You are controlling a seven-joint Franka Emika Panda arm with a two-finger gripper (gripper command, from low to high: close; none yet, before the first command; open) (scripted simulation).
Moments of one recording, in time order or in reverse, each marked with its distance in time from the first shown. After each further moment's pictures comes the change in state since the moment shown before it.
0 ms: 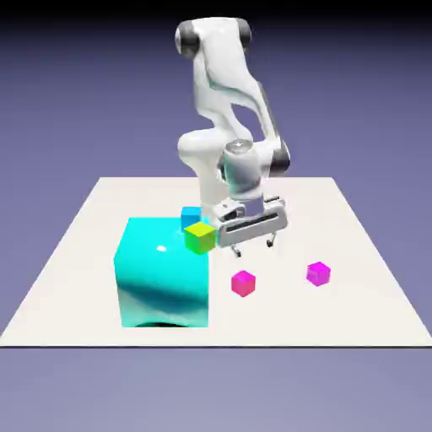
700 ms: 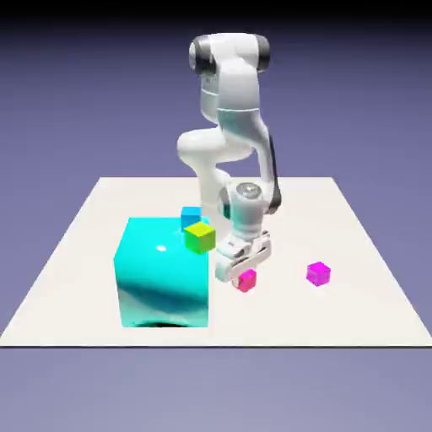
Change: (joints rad) arm -0.075 0.187 0.070 -0.040 -0.152 0.221 -0.072
